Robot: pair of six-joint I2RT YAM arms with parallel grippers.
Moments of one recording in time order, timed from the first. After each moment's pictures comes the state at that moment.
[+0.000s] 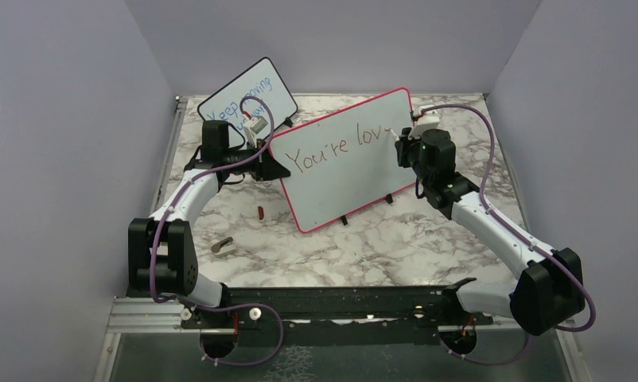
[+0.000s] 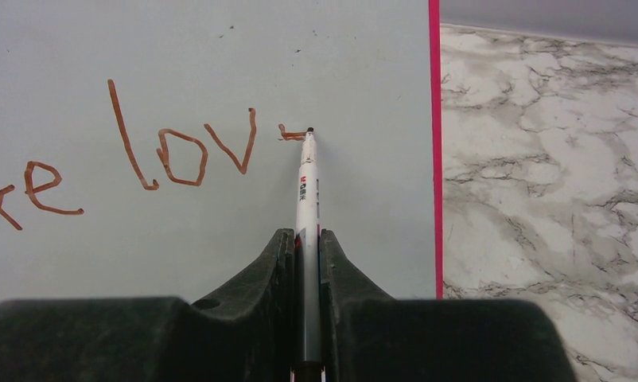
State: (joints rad) left arm -0.06 1.48 1.00 -0.19 1.07 -0.06; right arm 0.41 1.24 0.90 0.07 0.23 0.06
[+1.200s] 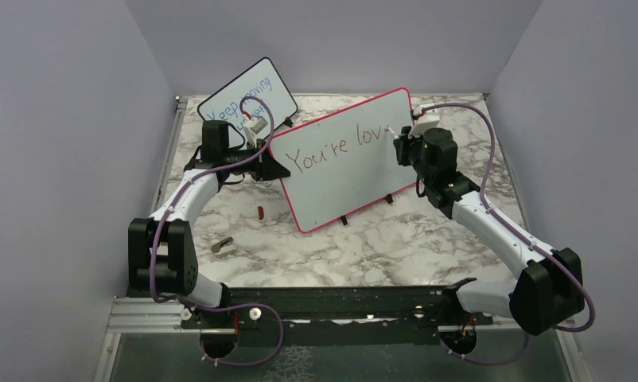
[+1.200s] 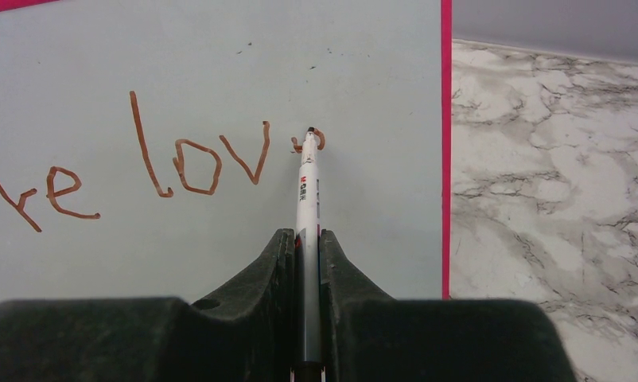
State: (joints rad) left arm -0.06 1.48 1.00 -0.19 1.07 -0.06; right arm 0.41 1.25 0.90 0.11 0.17 0.05
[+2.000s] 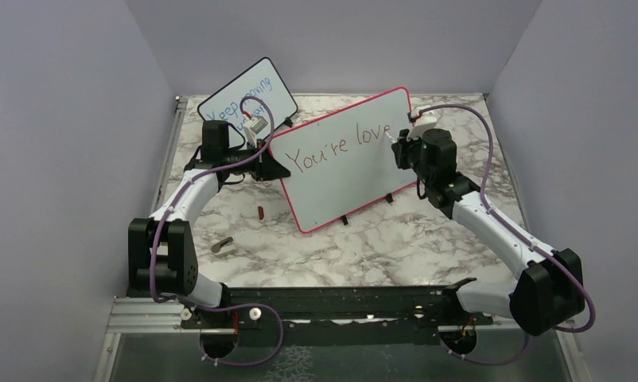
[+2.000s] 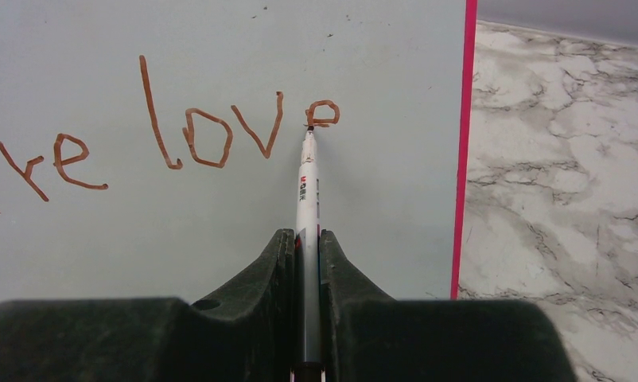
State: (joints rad) left arm -0.06 1.48 1.00 -0.19 1.07 -0.06; right arm 0.40 1.24 0.90 0.06 0.12 0.05
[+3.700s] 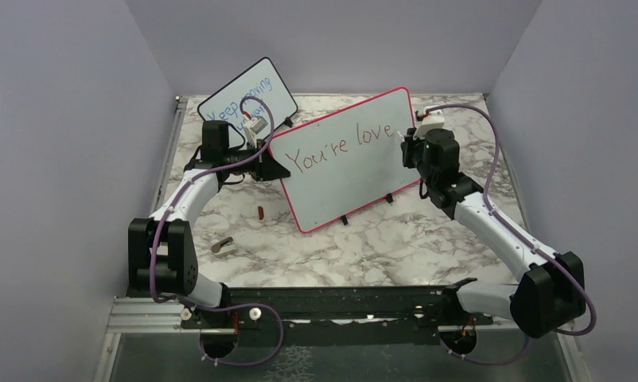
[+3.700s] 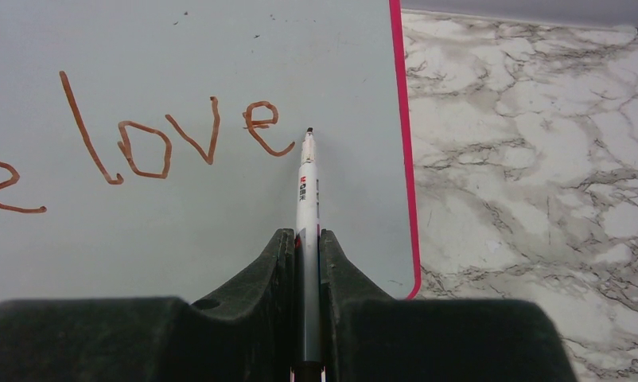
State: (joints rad) left arm -0.06 1.48 1.00 -0.20 1.07 -0.06; right arm 0.38 1.22 0.90 0.04 0.25 0.06
